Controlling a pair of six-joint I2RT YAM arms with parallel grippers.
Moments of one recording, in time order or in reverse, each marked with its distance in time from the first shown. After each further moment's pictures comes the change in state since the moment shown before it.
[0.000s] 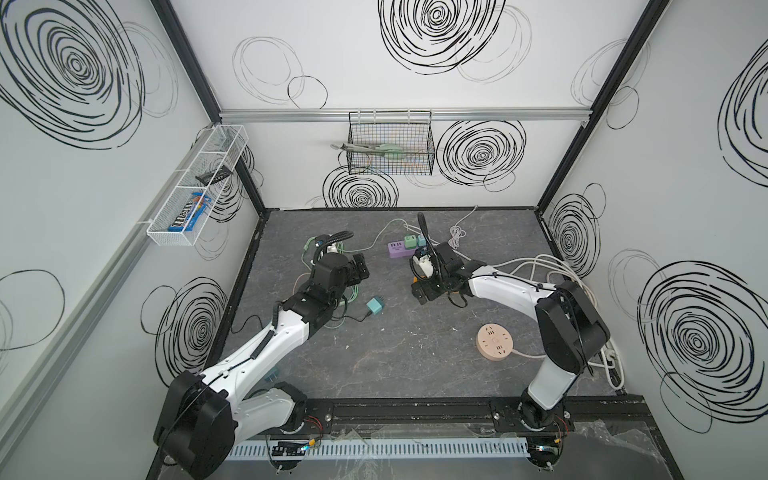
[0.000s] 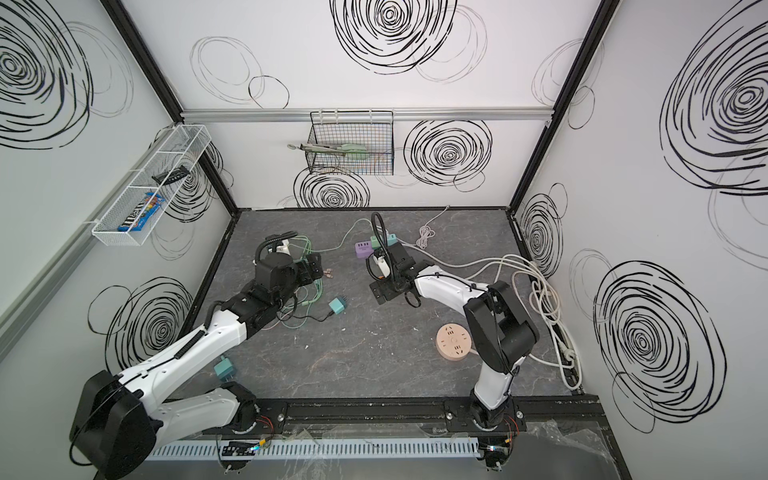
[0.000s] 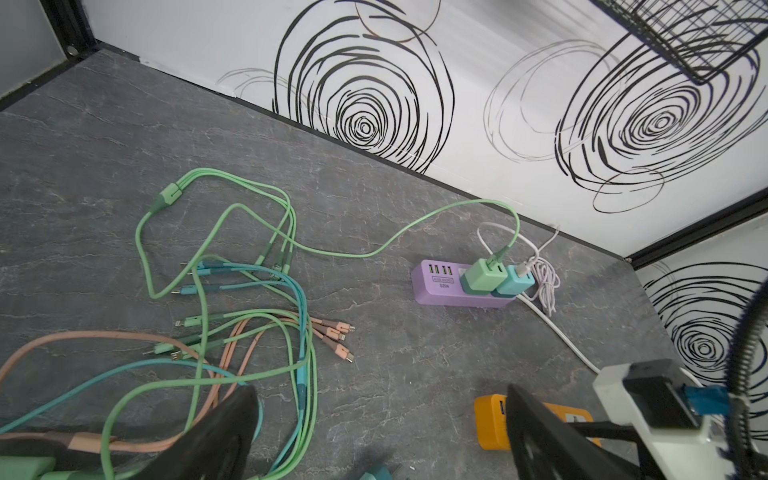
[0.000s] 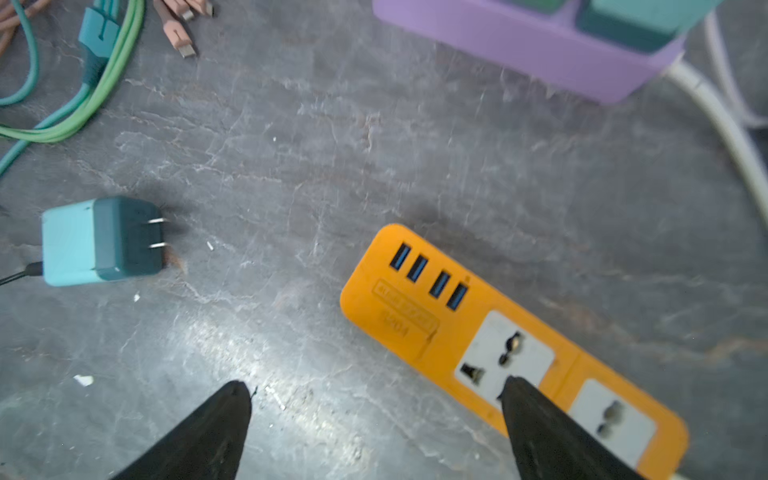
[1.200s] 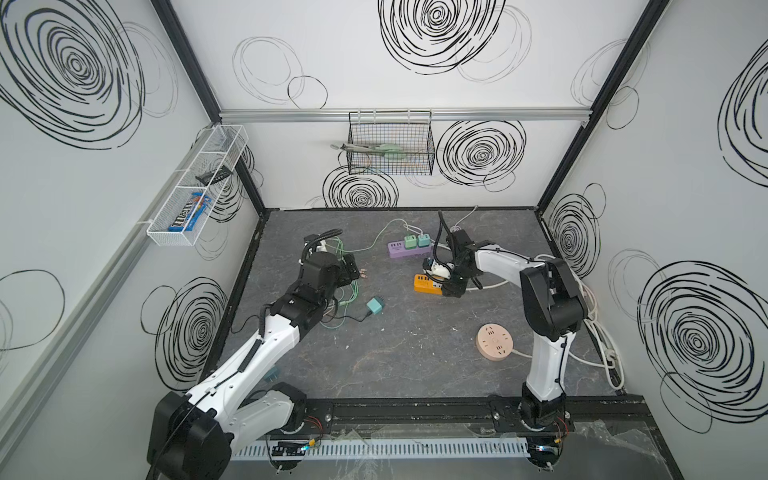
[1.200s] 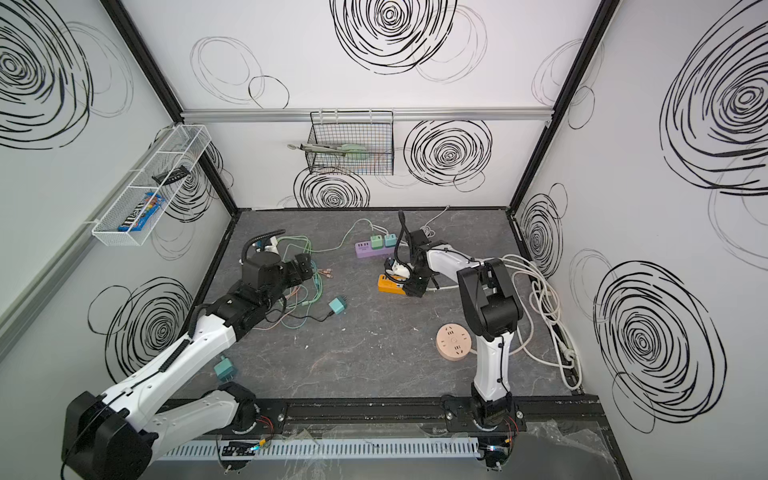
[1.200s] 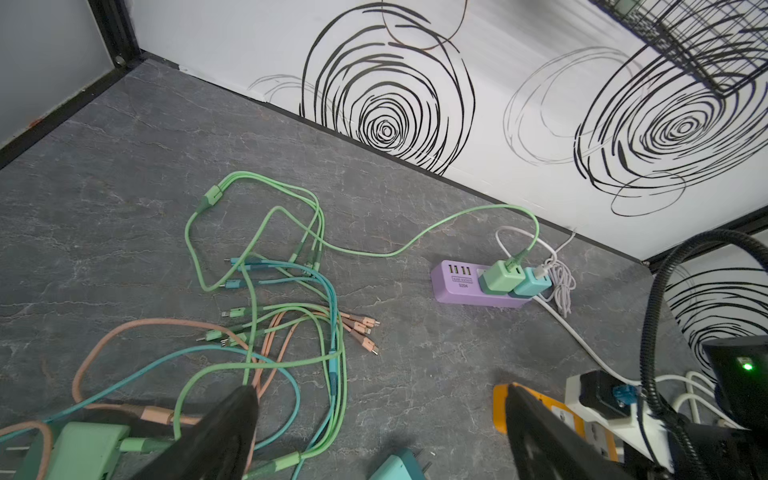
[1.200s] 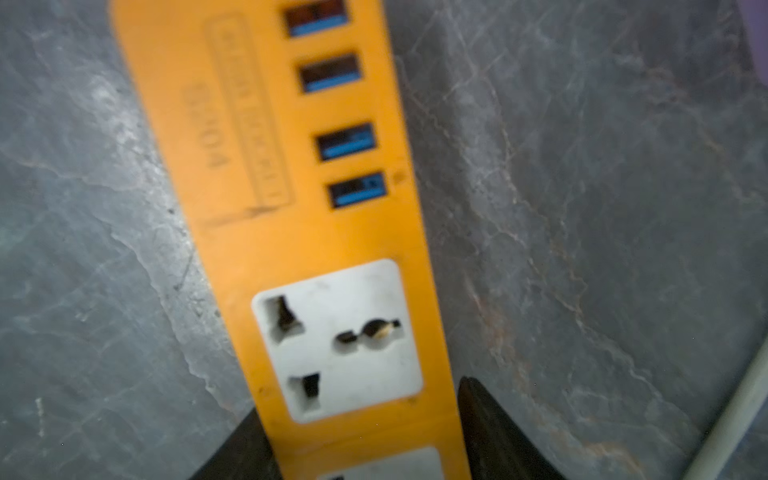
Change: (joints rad) left arm 0.058 -0.085 0.014 -0.127 0.022 0.013; right arm -0.225 0.228 0.185 -0.291 -0.108 -0.832
